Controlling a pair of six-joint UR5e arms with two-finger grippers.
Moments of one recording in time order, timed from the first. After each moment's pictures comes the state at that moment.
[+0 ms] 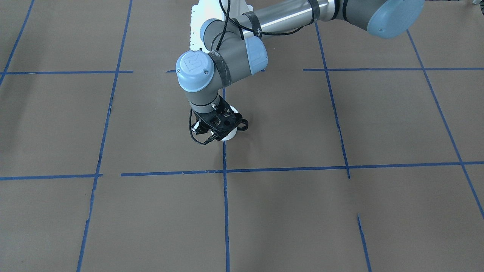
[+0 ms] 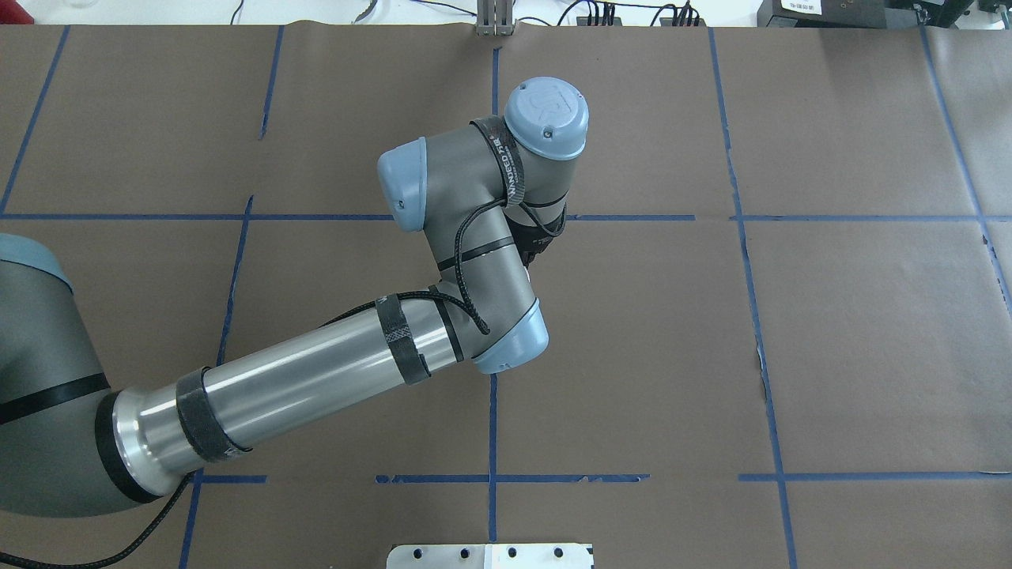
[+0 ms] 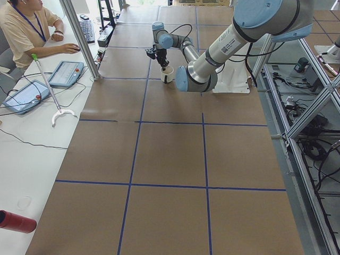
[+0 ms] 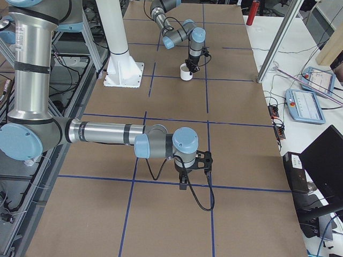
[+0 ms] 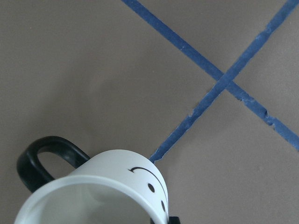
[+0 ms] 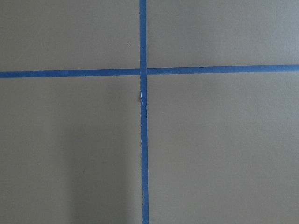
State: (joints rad) left arm -0.55 -2.69 -1.15 -1.51 -1.99 -1.85; right arm 1.57 -1.70 1.68 -1.49 2.35 0.08
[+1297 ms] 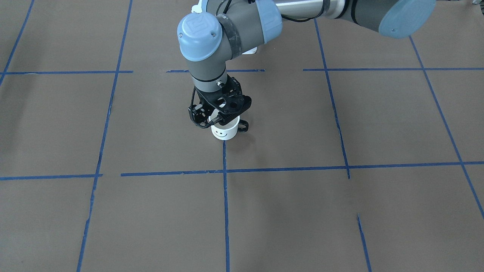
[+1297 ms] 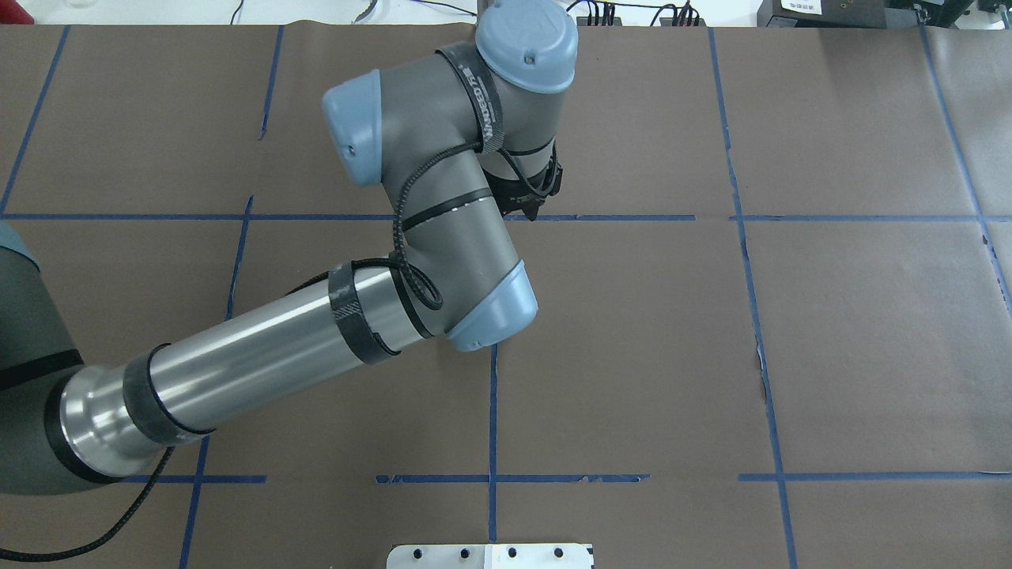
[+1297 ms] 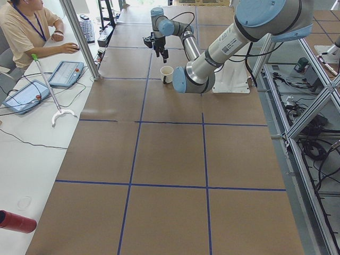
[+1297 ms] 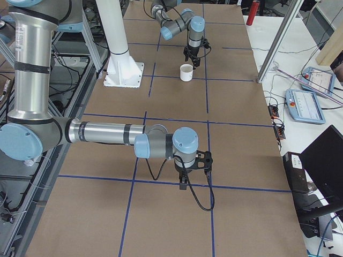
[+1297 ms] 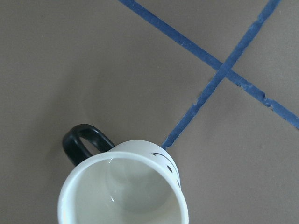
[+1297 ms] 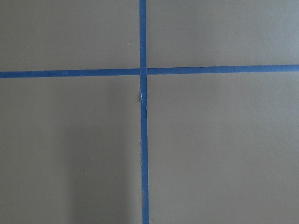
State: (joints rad) left arm -0.64 -2.66 -1.43 -1.25 -1.99 -1.68; right arm 1.57 -1.70 1.68 -1.49 2.35 0.08
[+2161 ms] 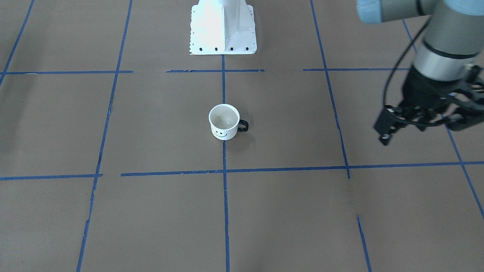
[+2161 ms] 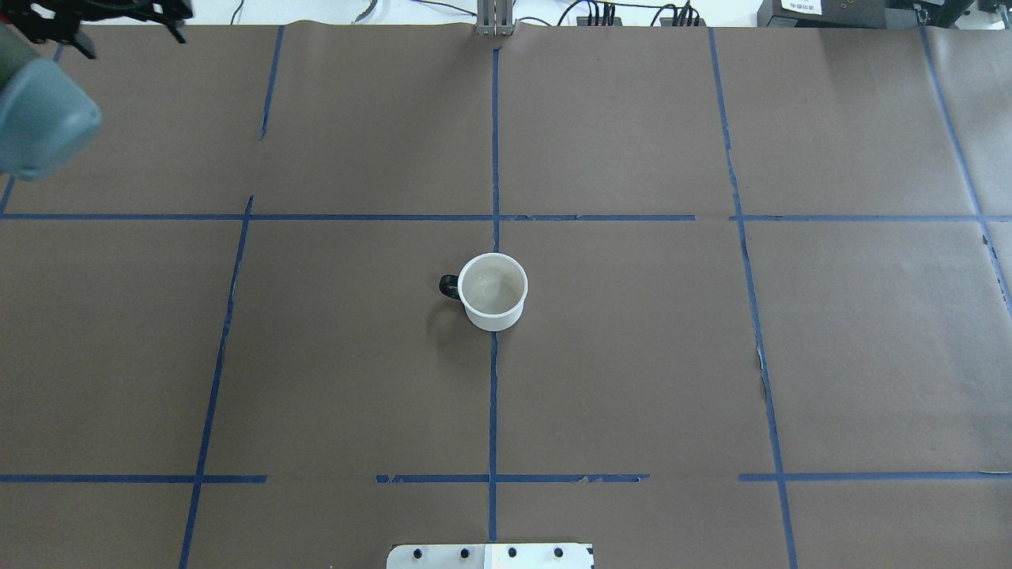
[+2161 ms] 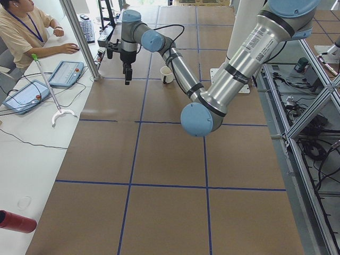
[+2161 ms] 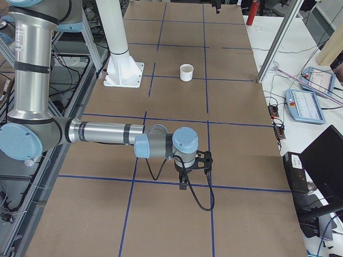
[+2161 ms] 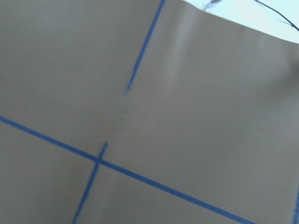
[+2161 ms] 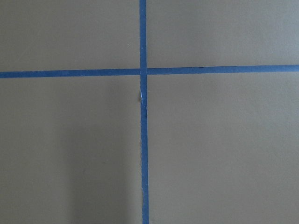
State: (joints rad) left arm -1.19 -2.13 -1.83 -1.30 -2.02 -0.86; right arm 1.57 -1.70 1.68 -1.49 2.35 0.08
